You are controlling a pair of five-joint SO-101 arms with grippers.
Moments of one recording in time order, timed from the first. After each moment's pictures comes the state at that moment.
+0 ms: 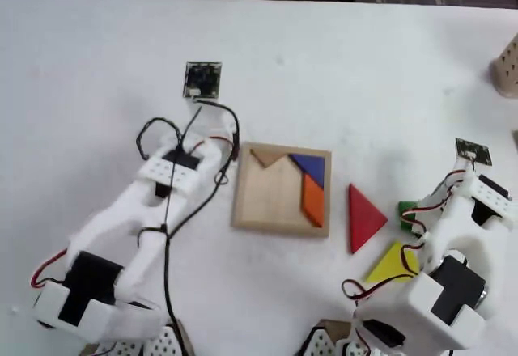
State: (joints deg) left arm 13.8 -3.6 43.5 15.3 16.2; right arm 35.8 1.4 37.1 57.2 22.1
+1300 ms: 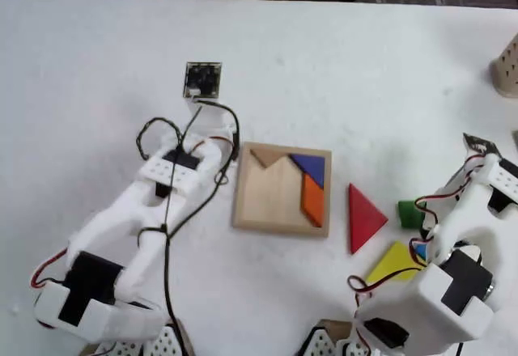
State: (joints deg) left arm 13.8 -3.6 43.5 15.3 16.2; right arm 36.6 5.1 24.1 74.9 25.0
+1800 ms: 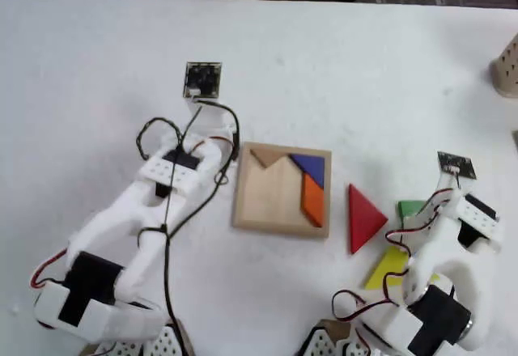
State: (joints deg) left arm 13.8 -3.6 43.5 15.3 16.2; right arm 34.8 -11.4 50.5 56.3 26.5
